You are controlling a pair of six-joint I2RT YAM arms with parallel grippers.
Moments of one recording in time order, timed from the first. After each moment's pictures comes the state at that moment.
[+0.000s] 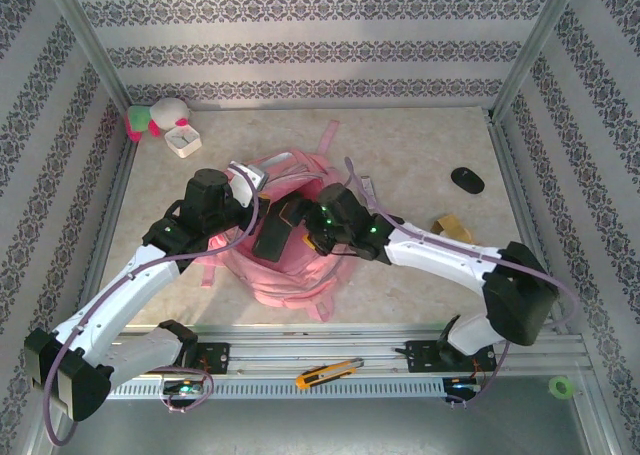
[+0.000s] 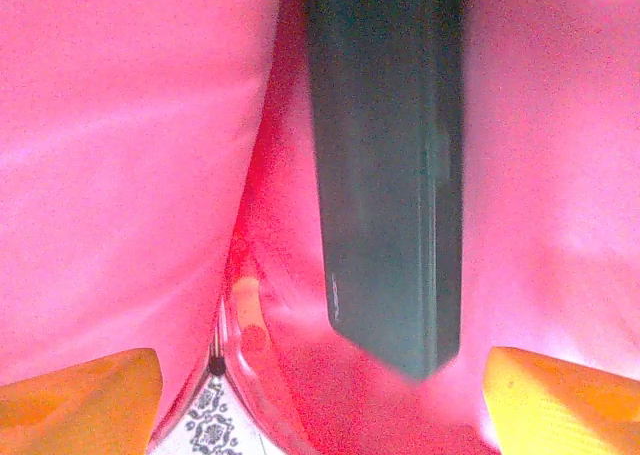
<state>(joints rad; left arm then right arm) -0.46 1.04 0.91 -0.39 0.14 0.06 0.87 1.47 0.98 -0.14 -0.15 1.45</state>
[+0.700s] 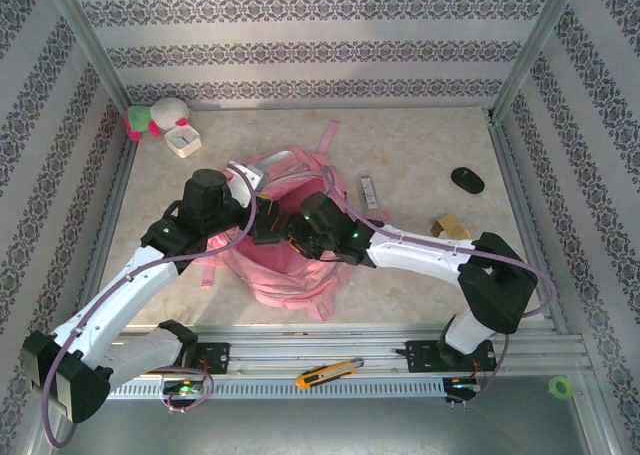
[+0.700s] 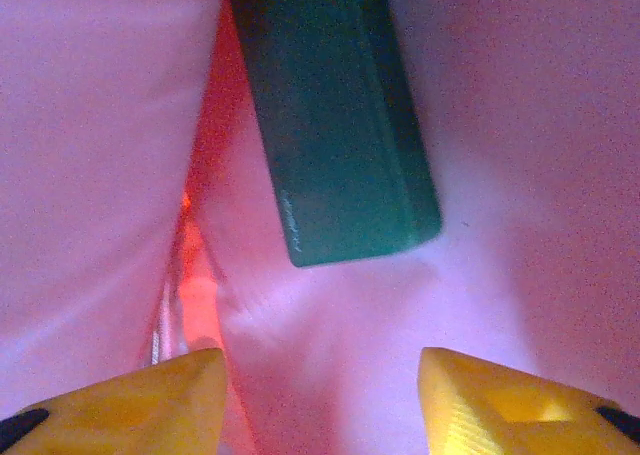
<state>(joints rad) -0.46 1.03 0.91 -0.39 0.18 0.03 0.92 1.62 1.03 -0.08 -0.12 1.41</state>
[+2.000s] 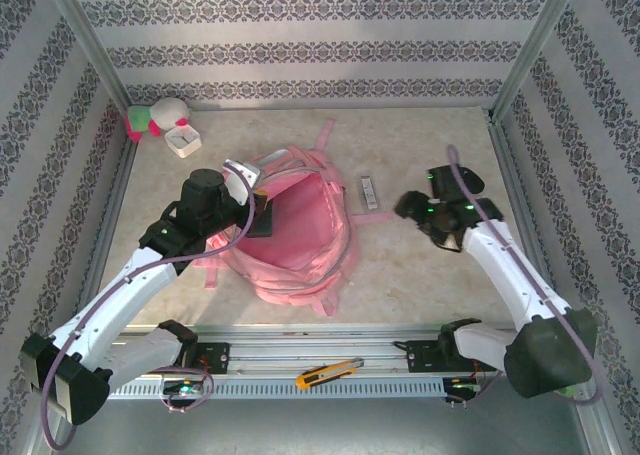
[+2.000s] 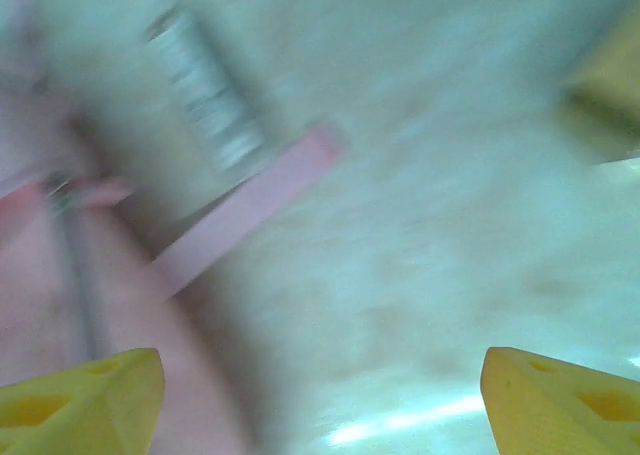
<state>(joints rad) -0.45 1.02 0.91 -0.38 0.11 0.05 0.14 1.16 0.94 -0.82 -0.06 0.73</state>
